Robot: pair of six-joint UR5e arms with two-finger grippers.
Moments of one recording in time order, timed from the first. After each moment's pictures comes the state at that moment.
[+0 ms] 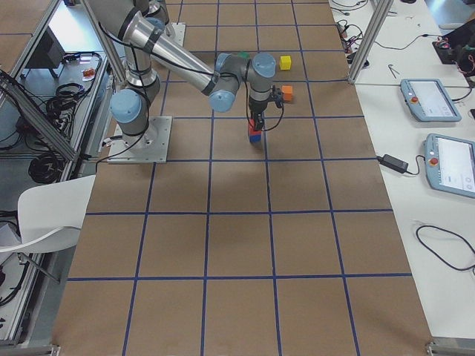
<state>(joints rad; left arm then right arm) -1.52 -1.52 -1.55 -1.58 1.56 0.08 1.32 -1.40 2.00 -2.14 -1.57 -0.44</state>
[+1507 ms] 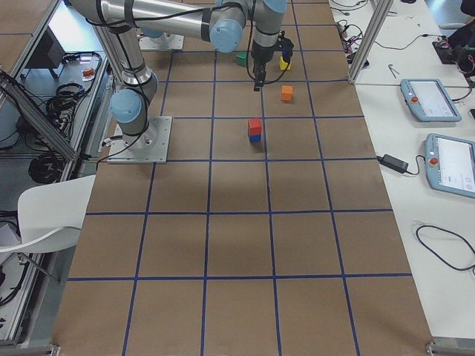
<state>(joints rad) -1.53 -1.53 -1.55 -1.56 1.56 0.08 1.43 -1.54 1.58 -1.52 -1.56 -0.13</state>
